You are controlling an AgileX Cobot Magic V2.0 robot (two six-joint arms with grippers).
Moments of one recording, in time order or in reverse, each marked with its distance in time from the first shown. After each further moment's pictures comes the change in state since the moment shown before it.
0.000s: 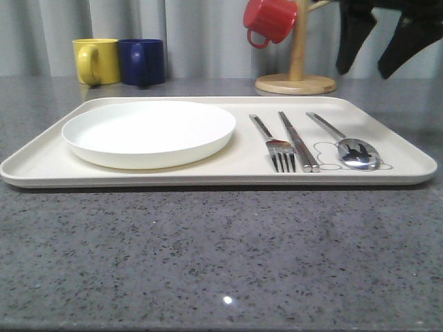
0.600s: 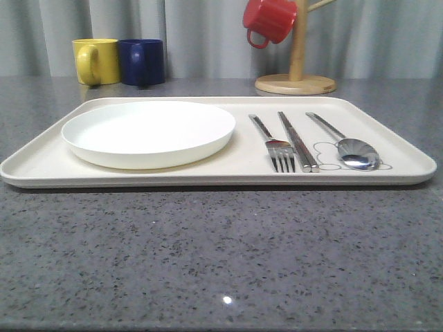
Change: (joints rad) left arm 0.000 0.000 0.000 0.000 -0.002 0.000; right arm -0.172 -0.568 0.458 -0.017 -0.227 -0.086
